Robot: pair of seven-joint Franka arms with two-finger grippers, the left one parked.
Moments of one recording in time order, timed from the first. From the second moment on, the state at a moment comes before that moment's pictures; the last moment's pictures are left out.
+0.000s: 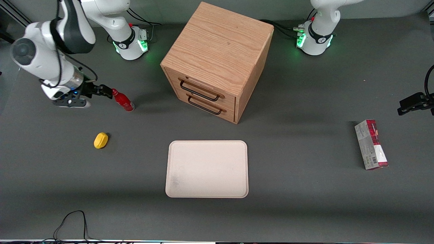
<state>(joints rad) 0.11 -0.27 -0.05 -2.50 0.00 2.15 0.14</state>
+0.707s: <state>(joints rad) 0.13 -0.29 -0.05 -2.73 -0.02 2.36 0.14</state>
